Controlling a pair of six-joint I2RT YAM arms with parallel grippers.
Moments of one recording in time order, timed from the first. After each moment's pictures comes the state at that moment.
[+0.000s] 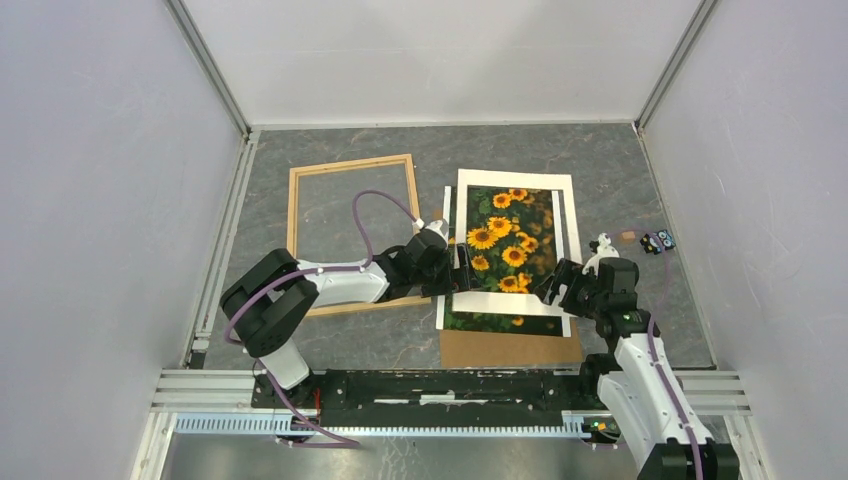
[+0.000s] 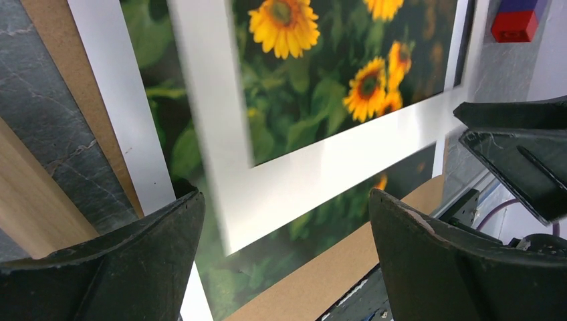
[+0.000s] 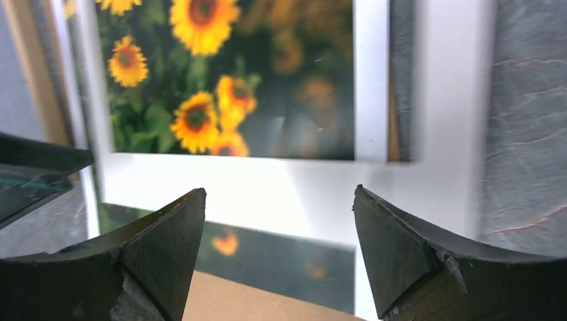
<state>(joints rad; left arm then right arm) -0.89 1.68 0.83 0.09 0.08 -0.92 0.00 0.70 0.28 -0.37 -0.26 0.39</state>
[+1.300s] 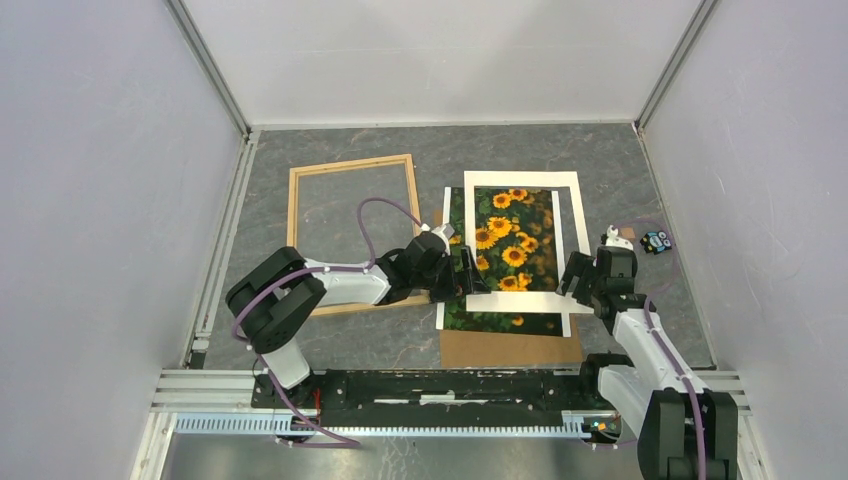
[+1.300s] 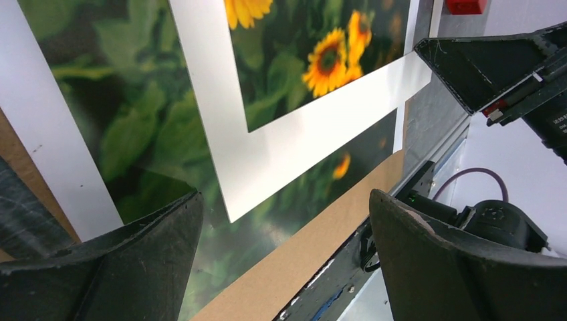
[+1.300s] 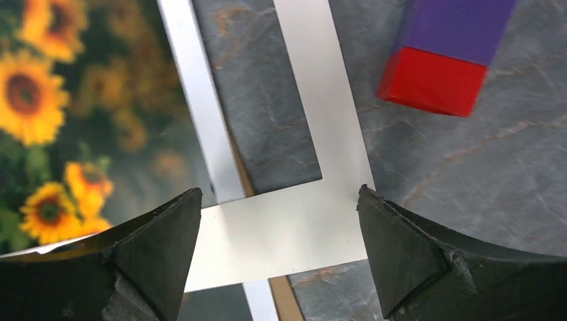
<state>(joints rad) -0.89 1.70 0.80 0.22 0.22 -0.99 -0.04 0.92 0.34 -0.29 0.07 0.31</state>
